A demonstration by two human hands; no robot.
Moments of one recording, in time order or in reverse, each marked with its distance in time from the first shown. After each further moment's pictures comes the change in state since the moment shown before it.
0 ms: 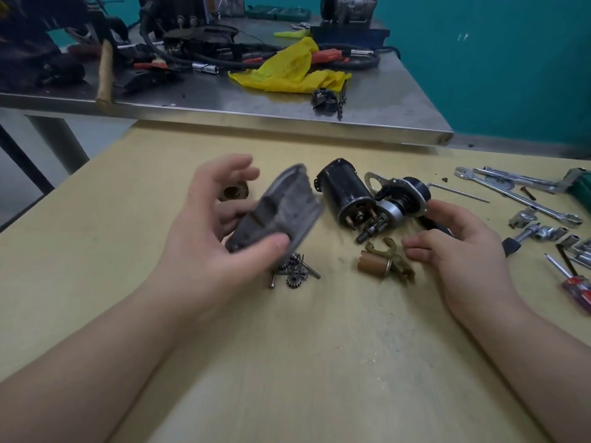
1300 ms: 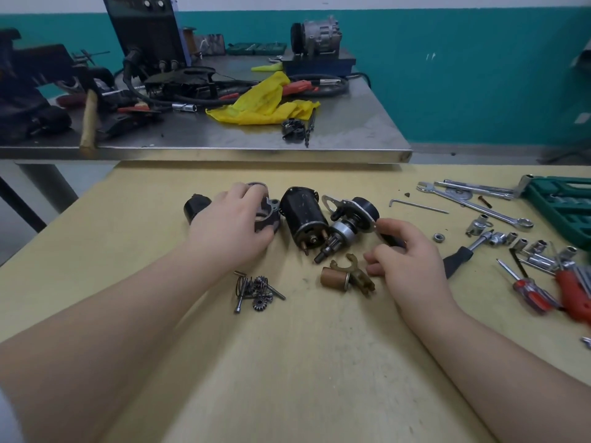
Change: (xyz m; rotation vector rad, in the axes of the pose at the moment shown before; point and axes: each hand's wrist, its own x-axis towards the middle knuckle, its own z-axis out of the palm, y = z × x) left_hand 0.090 -0.026 0.050 1.163 -0.248 -0.102; right_hand -0.012 -0.020 0.008 -0.121 -0.012 0.043
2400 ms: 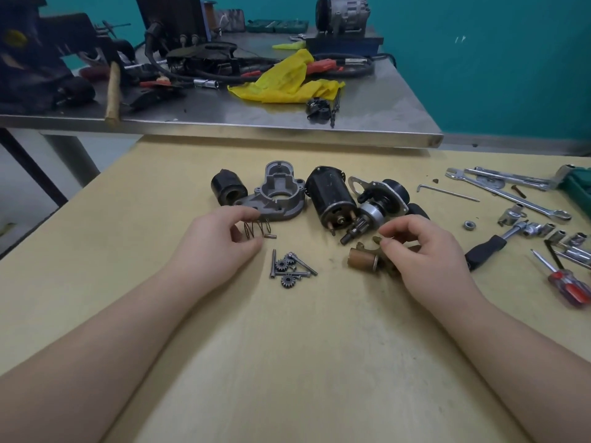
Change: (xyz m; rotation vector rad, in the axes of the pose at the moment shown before) left_hand -0.072 -0.044 -0.003 -0.460 -0.044 -0.228; right_hand -0.012 -0.001 0.002 -0.321 -0.130 -0.275
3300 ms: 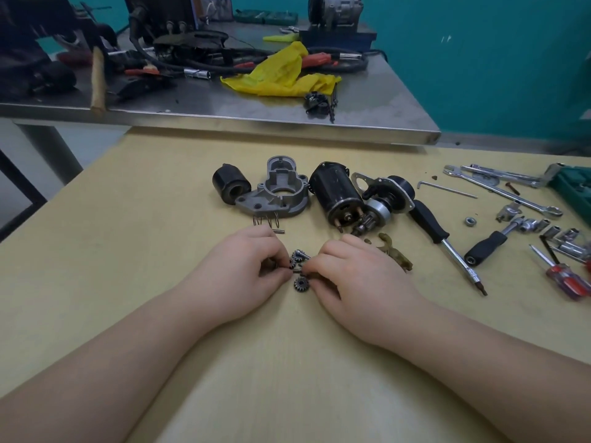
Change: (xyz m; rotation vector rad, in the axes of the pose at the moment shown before) left_hand -0.024 0.005 0.008 -0.038 -0.184 0.381; right_hand -0.033 -0.052 0.057 -0.615 -0.370 -0.577
